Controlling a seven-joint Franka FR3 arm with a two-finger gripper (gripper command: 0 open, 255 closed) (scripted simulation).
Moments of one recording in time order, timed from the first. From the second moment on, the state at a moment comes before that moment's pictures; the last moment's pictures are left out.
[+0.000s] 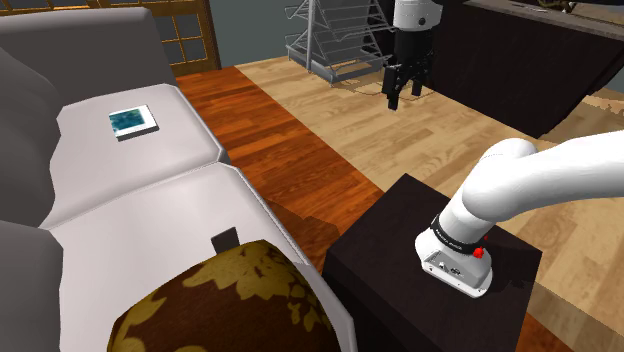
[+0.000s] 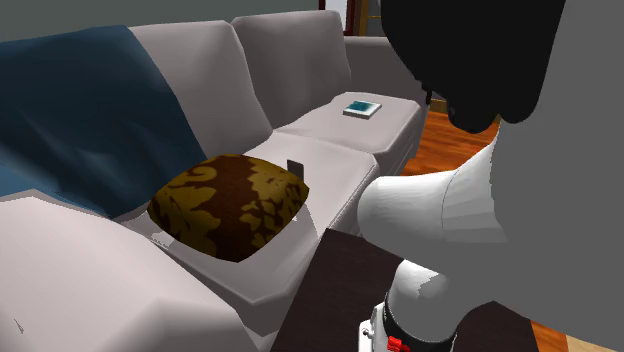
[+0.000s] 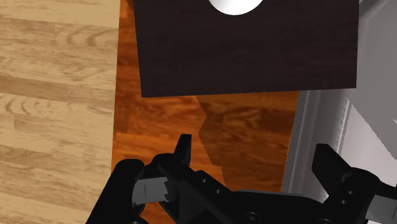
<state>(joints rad) 0.00 -0.79 0.07 -2.39 -0.03 1.44 0.17</state>
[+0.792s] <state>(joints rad) 0.07 -0.61 0.21 -2.47 0.09 1.73 0.29</state>
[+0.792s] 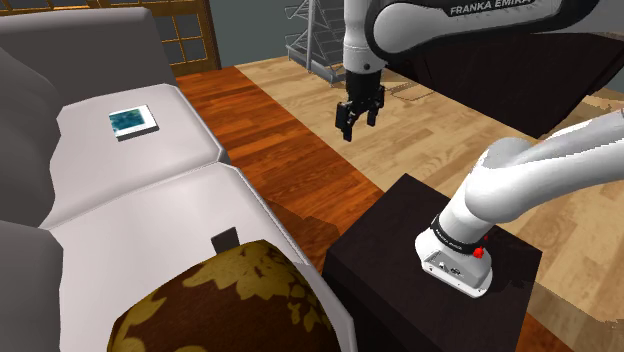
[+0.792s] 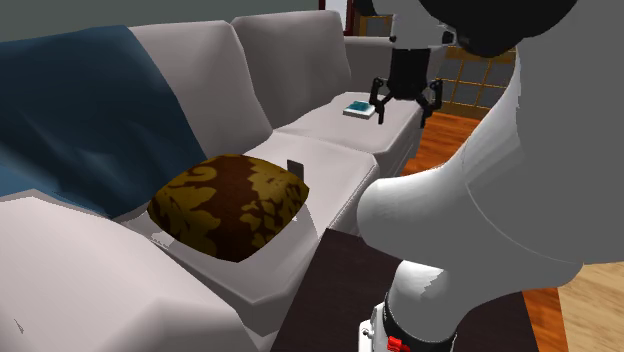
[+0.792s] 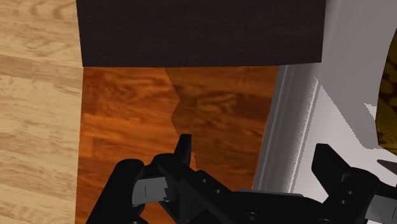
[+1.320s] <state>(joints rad) 0.11 -0.38 0.33 -2.45 0.12 1.97 0.39</state>
